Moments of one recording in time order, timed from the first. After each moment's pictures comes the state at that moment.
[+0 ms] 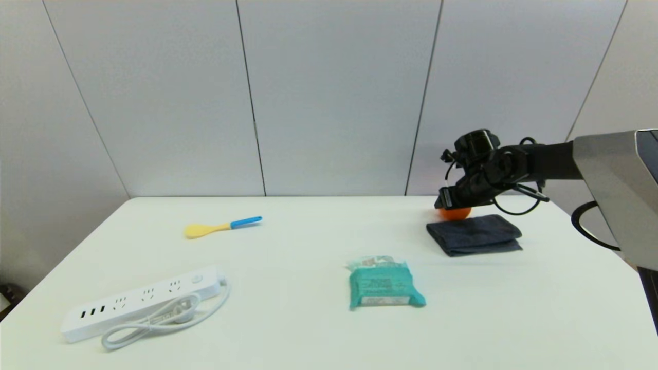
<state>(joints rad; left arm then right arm) 0.00 0.00 0.00 0.00 -0.01 0.02 0.11 2.37 -1.85 0.36 -0.11 -0.04</state>
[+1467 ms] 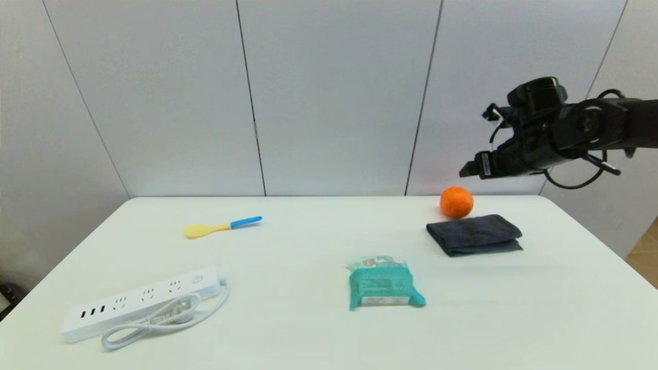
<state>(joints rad) 0.00 0.00 0.00 0.00 -0.01 0.02 0.07 2.02 -1.67 0.37 -0.12 -0.03</state>
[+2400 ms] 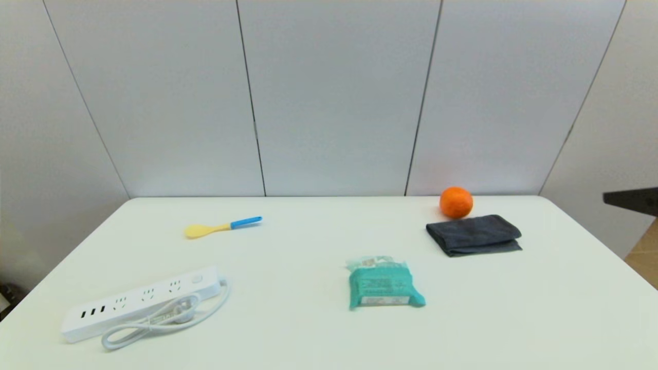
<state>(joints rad) 0.00 0.00 0.00 0.00 -0.01 0.02 0.06 1.15 -1.14 0.54 -0.12 -0.05</state>
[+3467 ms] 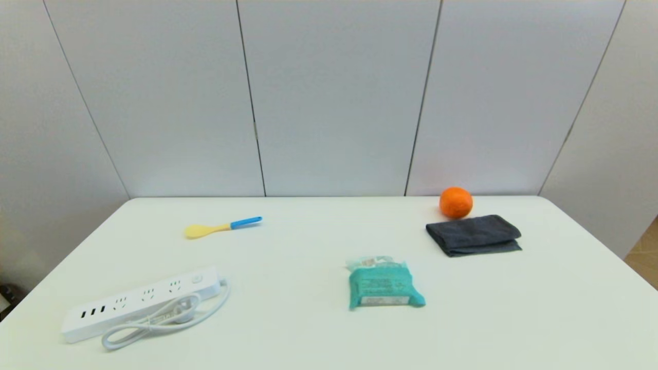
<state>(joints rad) 0.00 0.00 0.00 0.00 -0.01 0.02 -0.08 0.39 -0.62 0.61 -0.11 -0.11</state>
